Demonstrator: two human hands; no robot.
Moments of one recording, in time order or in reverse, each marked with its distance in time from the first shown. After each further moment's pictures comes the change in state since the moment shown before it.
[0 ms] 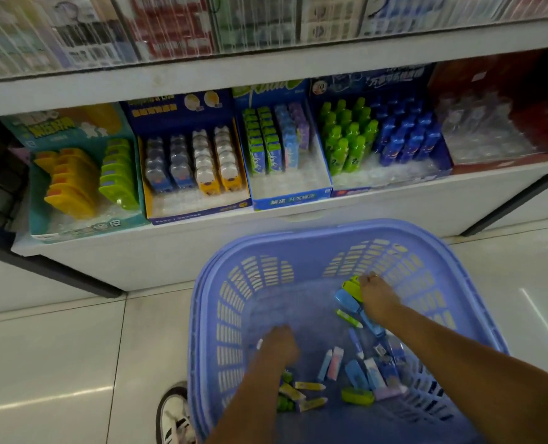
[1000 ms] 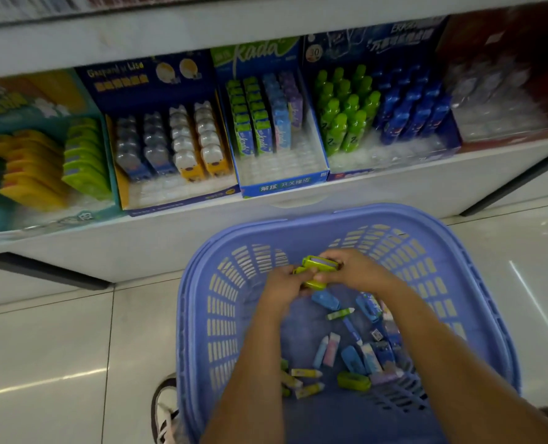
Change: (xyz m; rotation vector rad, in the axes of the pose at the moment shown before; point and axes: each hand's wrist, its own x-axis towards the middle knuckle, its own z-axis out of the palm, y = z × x) left_hand 0.031 0.051 -0.047 -1.112 0.031 0.147; right_hand -0.022 -0.036 -0.053 0.989 -0.111 -0.388
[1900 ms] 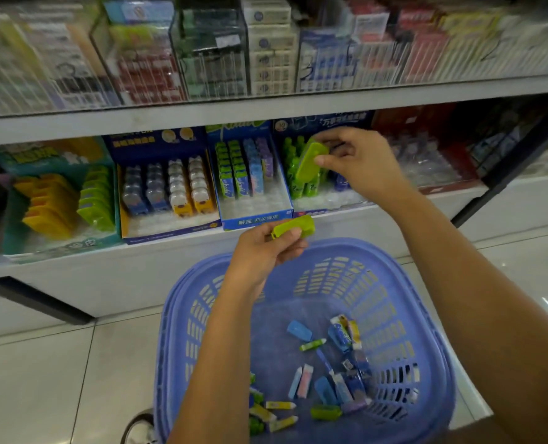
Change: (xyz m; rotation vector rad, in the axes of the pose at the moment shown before) left_hand -0.104 0.138 0.016 -0.225 -0.130 0.419; right_hand -0.059 -0.199 -0.128 -0.229 0.610 -0.523
